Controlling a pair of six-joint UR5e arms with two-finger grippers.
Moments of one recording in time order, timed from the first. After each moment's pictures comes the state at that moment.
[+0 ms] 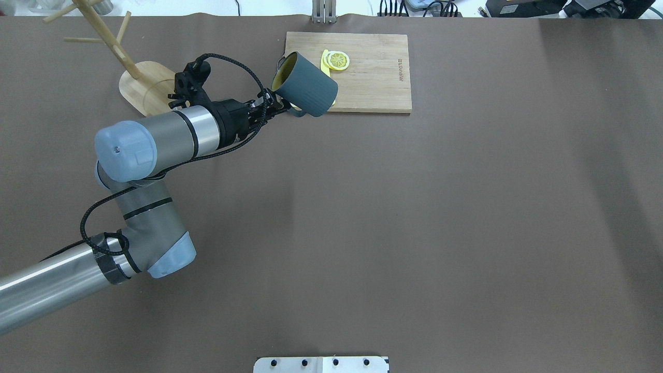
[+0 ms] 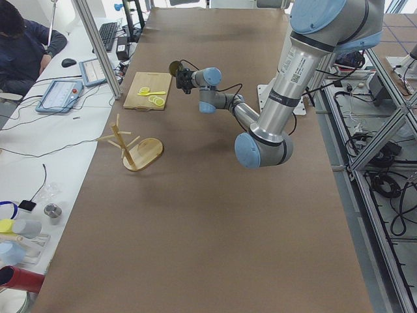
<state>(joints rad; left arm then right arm) -0.61 -2.11 -1.52 -2.75 -1.52 -1.79 1.54 -1.63 1.73 -1.65 2.21 -0.07</state>
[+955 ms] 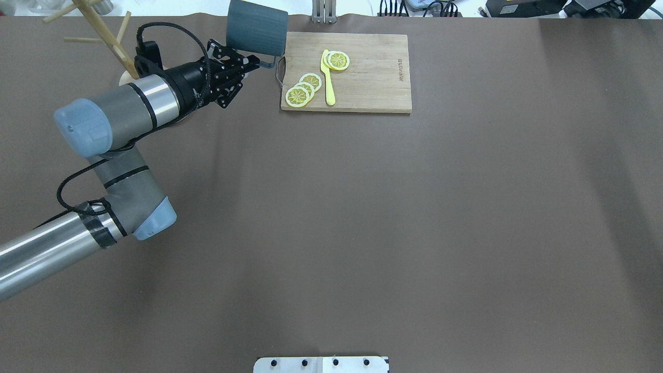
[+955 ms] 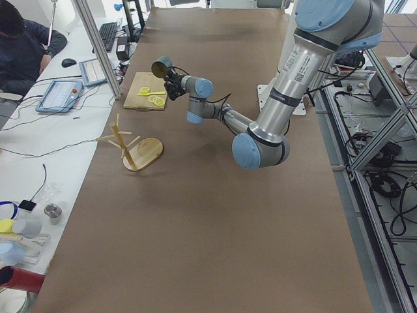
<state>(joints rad) -0.73 -2.11 -1.37 -3.04 -1.52 -2.25 1.54 -1.64 1.73 -1.65 2.21 -0.07</state>
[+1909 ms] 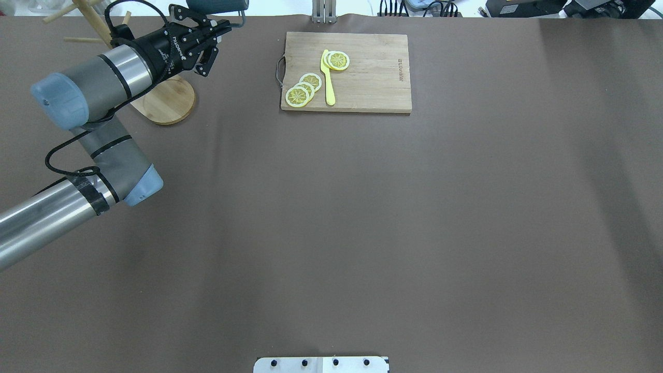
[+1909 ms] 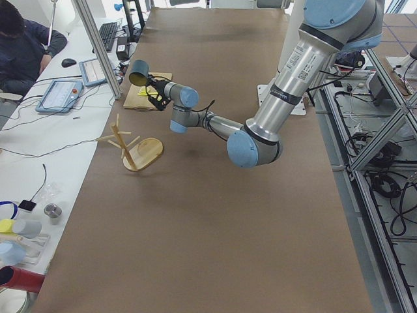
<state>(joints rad) -0.83 -2.16 -1.17 -3.27 -1.53 -2.54 1.54 -1.64 1.74 -1.65 2.21 -0.07</state>
